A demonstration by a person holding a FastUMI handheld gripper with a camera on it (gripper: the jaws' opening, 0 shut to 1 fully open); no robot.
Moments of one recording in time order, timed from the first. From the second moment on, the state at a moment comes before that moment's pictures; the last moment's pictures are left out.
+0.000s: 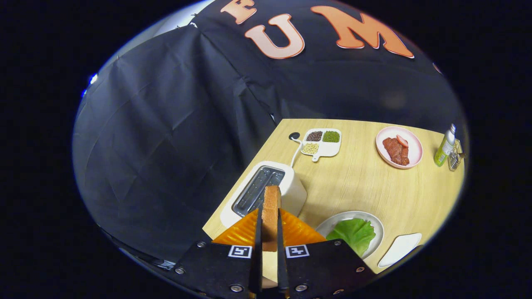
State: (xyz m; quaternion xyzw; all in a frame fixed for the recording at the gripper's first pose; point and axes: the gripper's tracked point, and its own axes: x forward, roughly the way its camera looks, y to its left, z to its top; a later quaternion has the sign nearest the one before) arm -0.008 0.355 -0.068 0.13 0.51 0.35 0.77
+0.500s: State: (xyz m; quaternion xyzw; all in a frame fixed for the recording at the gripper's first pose) arm -0.018 0.284 -0.147 0.18 0.54 0.31 0.76
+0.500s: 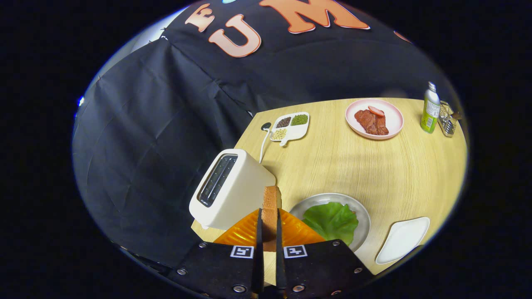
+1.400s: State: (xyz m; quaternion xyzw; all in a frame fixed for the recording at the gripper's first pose) arm -0.020 0.219 -0.247 0.16 0.52 0.26 0.80
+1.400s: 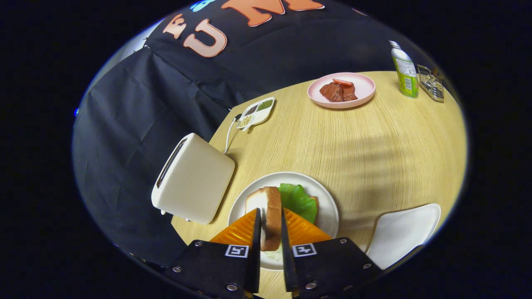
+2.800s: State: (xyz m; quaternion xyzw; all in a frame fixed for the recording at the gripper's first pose) arm 0.031 0.098 -0.008 0.01 0.02 0.09 1.00
